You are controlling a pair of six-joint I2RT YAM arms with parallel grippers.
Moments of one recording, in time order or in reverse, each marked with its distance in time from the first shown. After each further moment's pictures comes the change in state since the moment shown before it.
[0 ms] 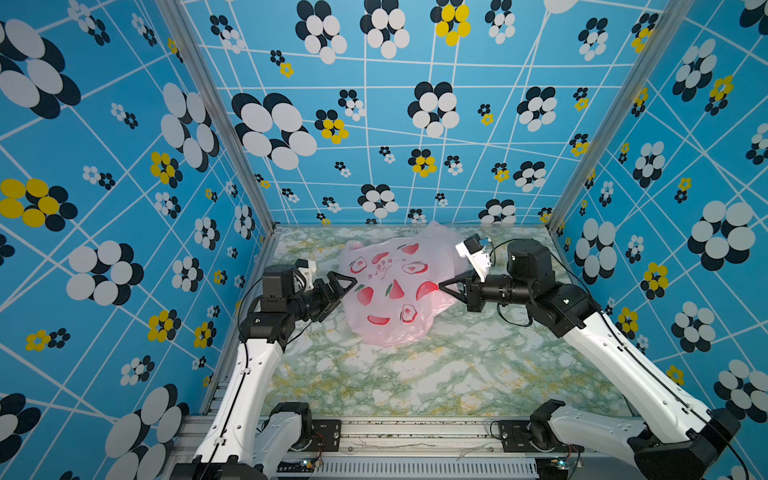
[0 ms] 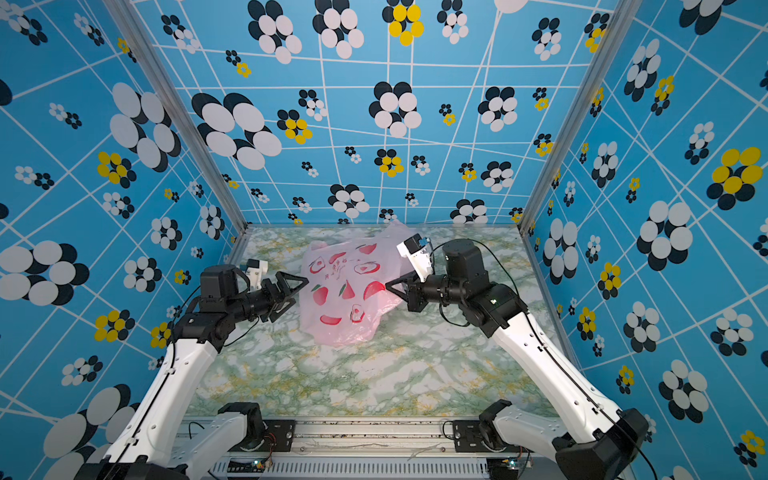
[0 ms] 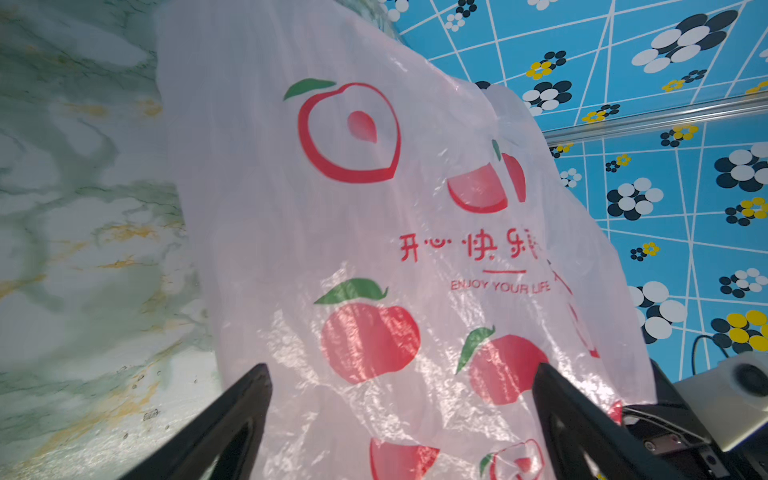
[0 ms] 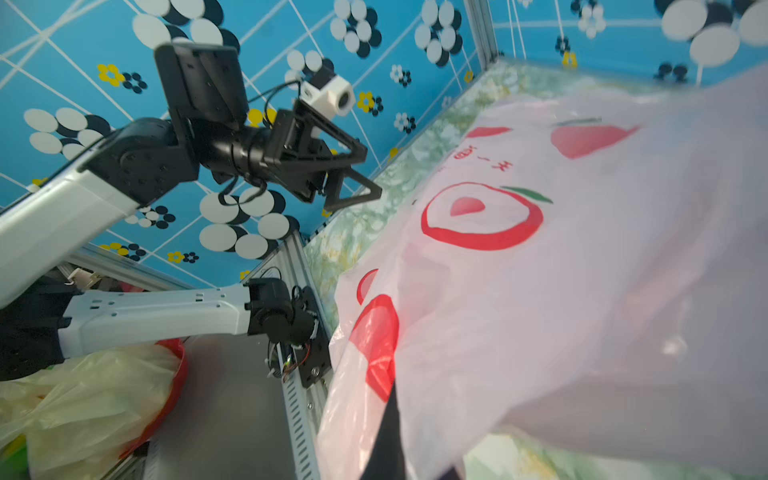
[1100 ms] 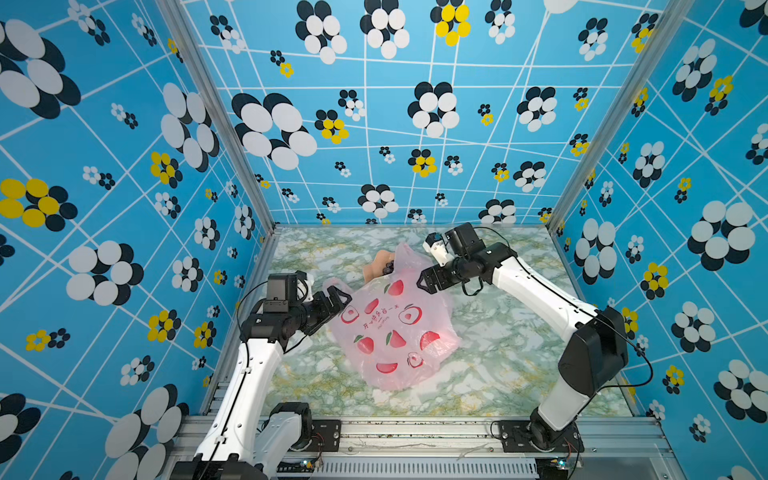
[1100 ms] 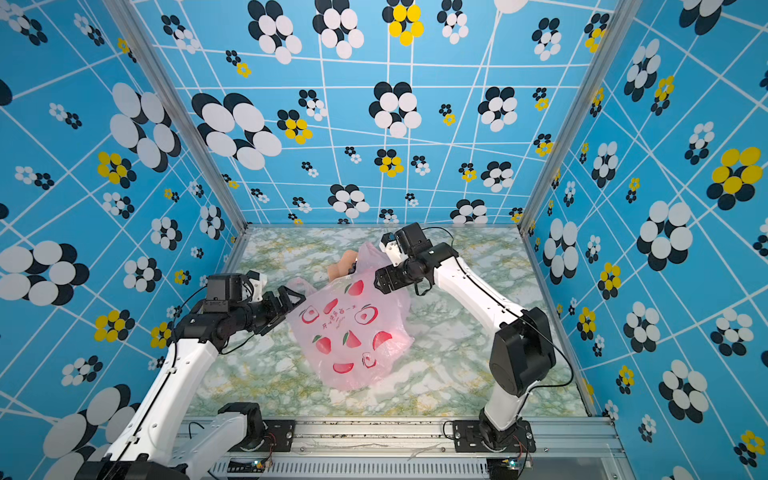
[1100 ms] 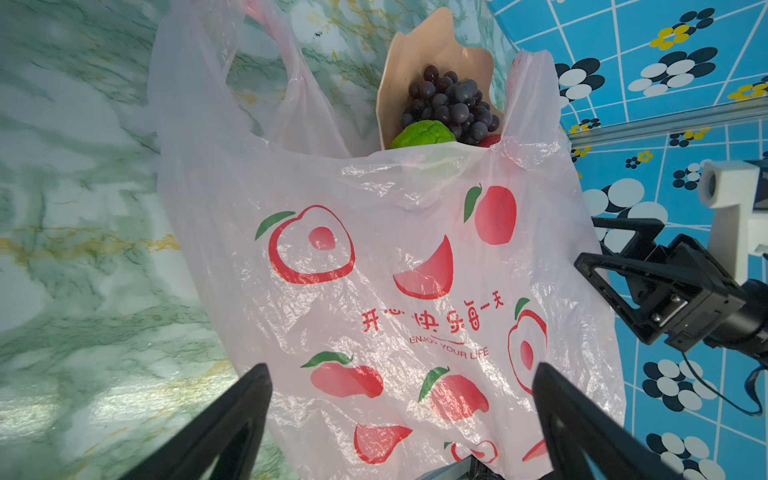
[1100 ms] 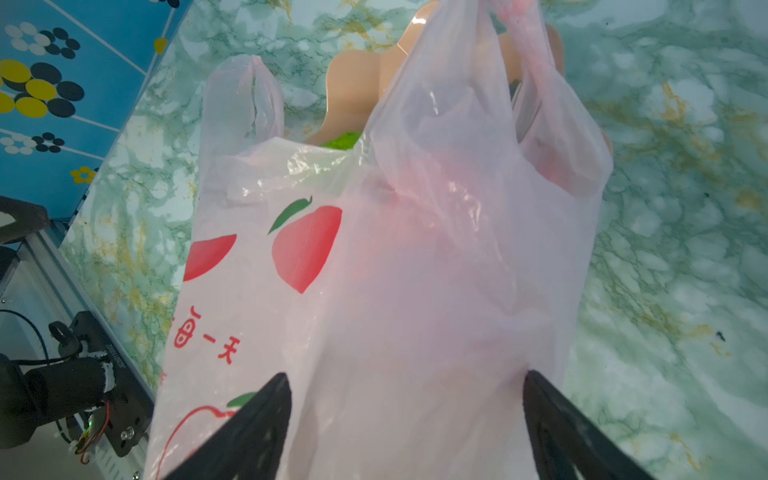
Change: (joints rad) left arm 0.002 -0.010 0.019 -0.219 -0.181 0.193; right arm 0.000 0.636 0.464 -0.167 0.370 -0.135
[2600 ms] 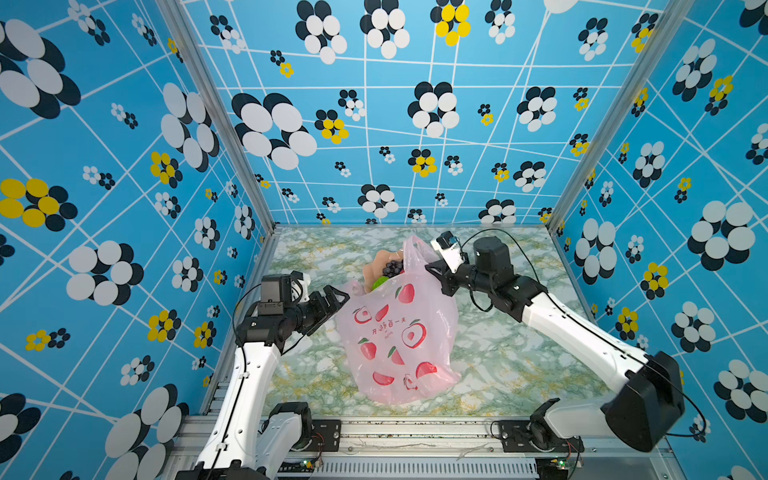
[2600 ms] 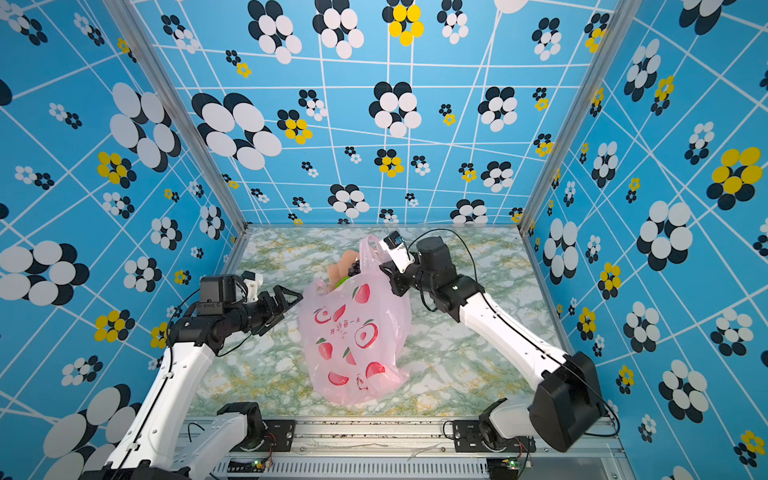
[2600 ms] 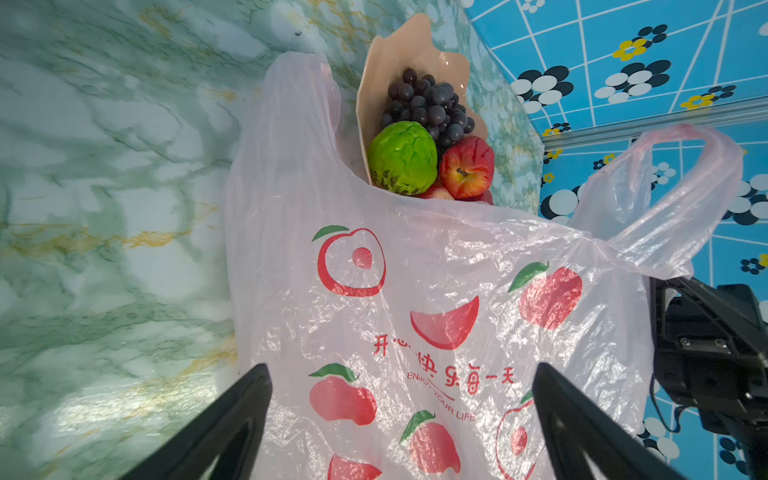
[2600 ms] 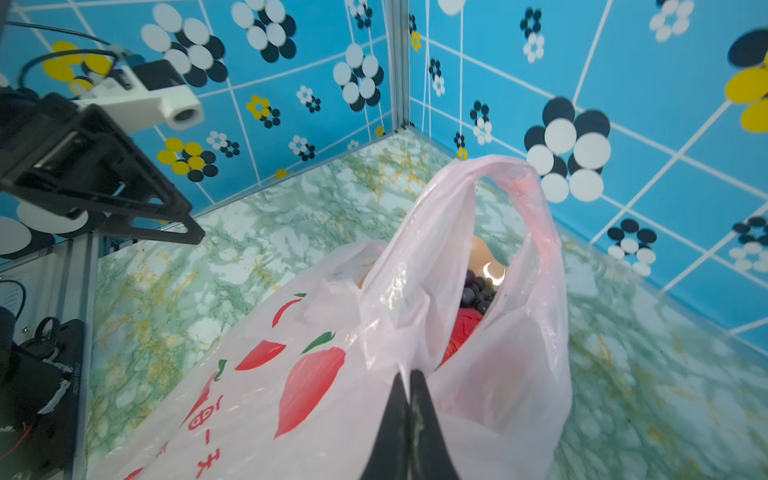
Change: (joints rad) left arm 0.043 -0.020 0.021 0.005 0.110 -0.029; right arm 0.022 -0.496 -0.584 0.739 -0.097 -0.227
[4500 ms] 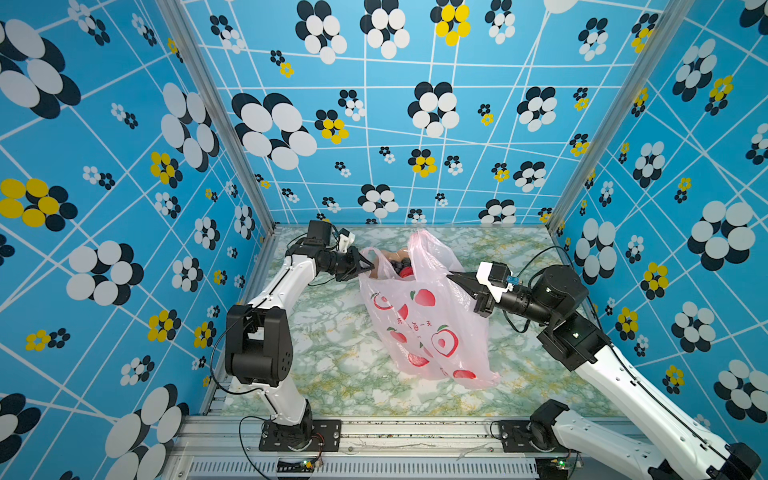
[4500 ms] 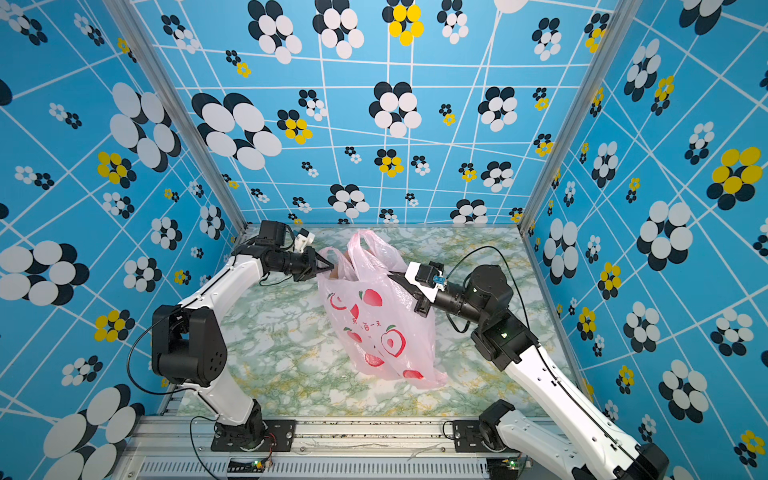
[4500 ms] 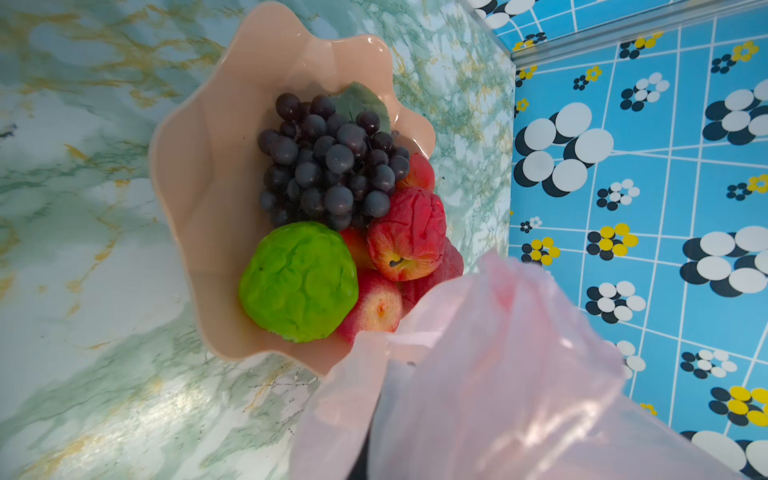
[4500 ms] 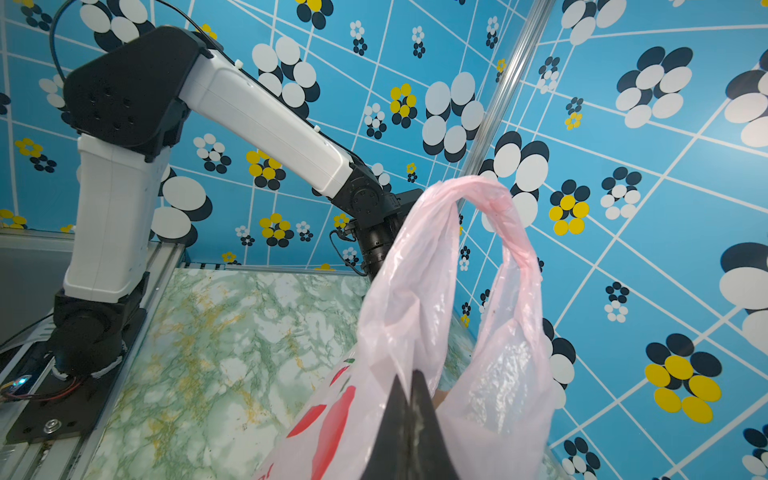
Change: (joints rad) left arm -0.152 0.771 0.494 0.114 0.159 0.174; right arm 0.006 -0.356 -0.093 0.097 -0.199 -0.174
